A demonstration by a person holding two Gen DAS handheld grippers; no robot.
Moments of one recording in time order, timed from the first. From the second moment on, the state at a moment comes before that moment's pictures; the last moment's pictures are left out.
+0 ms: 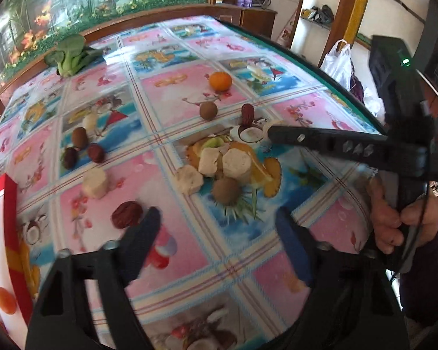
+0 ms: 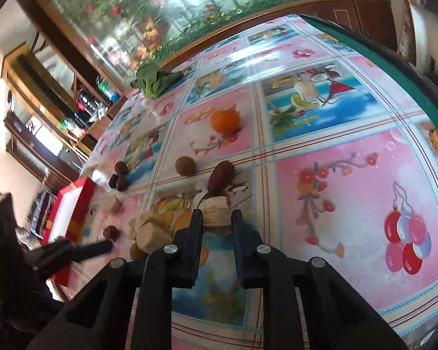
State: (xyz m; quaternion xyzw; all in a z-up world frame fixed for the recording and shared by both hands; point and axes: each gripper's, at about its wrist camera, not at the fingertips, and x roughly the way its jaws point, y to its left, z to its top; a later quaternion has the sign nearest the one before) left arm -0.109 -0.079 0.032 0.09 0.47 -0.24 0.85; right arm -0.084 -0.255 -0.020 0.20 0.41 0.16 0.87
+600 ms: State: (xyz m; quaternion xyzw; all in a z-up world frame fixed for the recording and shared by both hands) left arm -0.092 -0.099 0.017 0.09 0.46 -0.25 0.84; right arm -0.079 -0.247 -0.019 0.19 0.42 0.18 0.87
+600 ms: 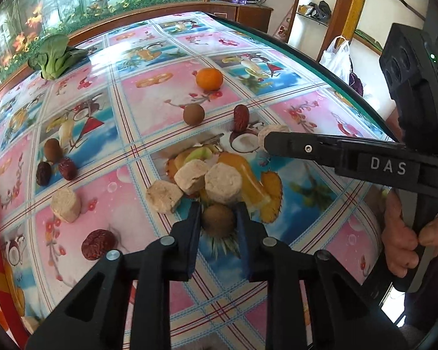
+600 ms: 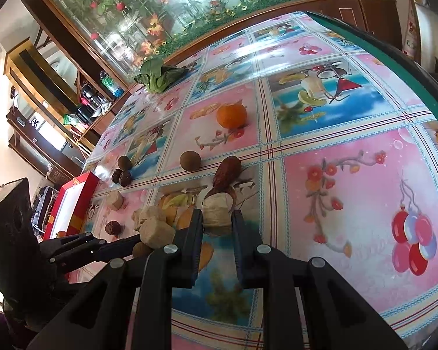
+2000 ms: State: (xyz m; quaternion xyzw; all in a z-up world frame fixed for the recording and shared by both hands) left arm -0.164 0.252 0.077 -0.05 0.33 0.17 0.93; right arm -0.094 0.134 0.014 -0.07 0.38 0.40 0.83
